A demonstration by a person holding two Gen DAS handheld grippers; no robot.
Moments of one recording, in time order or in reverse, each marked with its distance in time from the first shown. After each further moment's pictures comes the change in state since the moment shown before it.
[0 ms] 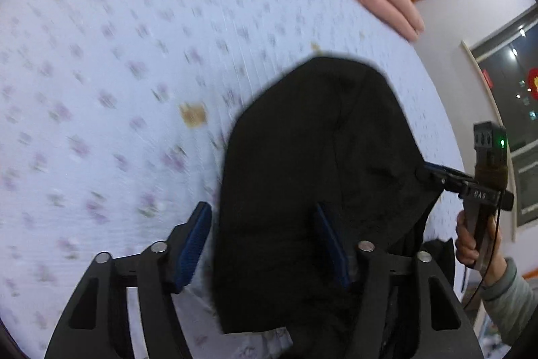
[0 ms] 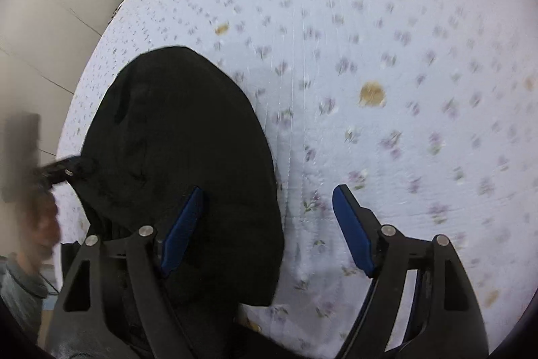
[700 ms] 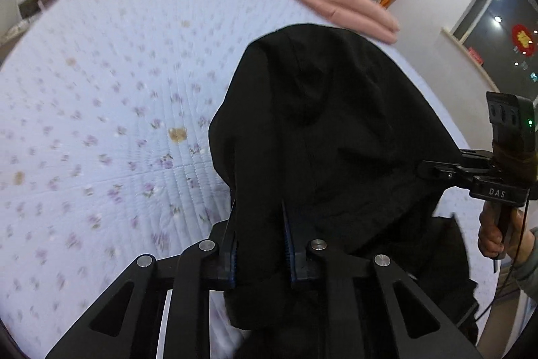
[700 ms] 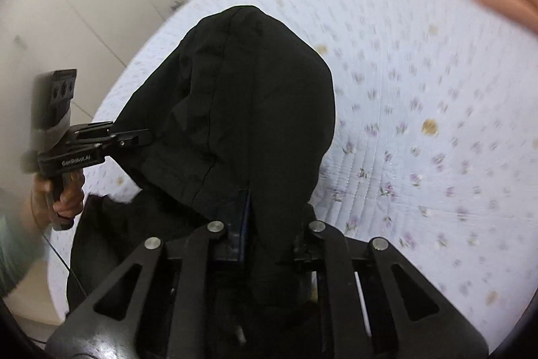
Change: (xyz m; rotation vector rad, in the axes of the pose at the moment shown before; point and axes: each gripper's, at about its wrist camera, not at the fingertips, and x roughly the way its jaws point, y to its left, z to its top) left arm -0.066 -0.075 -0.060 0.183 -0.225 0.114; right arm -0.074 0.097 -0.048 -0.310 -0.147 0.048
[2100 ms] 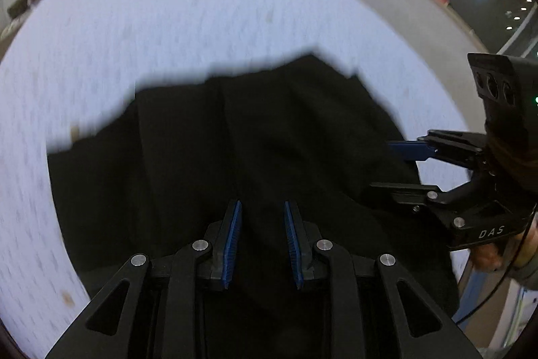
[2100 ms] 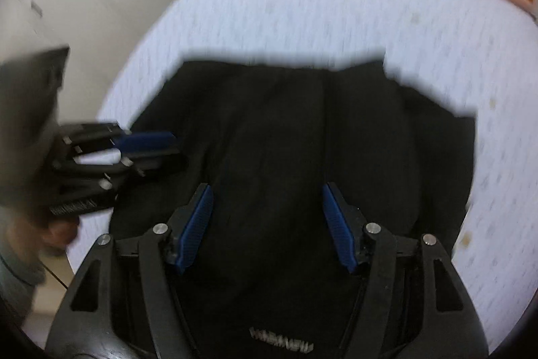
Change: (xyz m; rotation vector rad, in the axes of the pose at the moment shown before) left arm -0.104 -0.152 -0.209 0.076 0.215 0.000; right arm -0.070 0.161 -0.193 0.060 0.159 -0.036
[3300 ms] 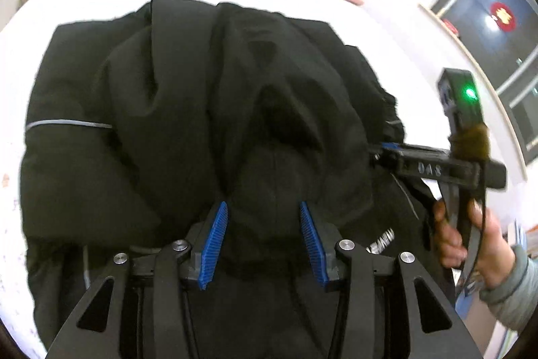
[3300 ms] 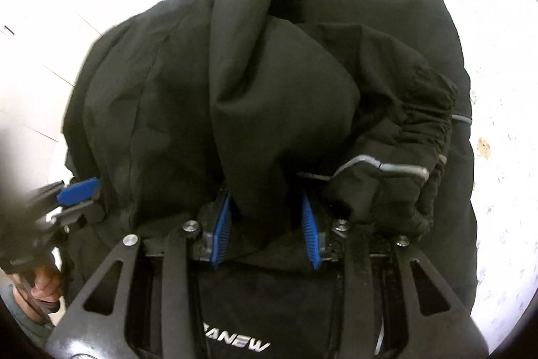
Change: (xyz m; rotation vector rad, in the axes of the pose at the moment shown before) left arm -0.008 -0.031 -0.118 -0.138 -0.141 -0.049; right arm 0.045 -0.055 -0.060 0.172 -0.044 -0.014
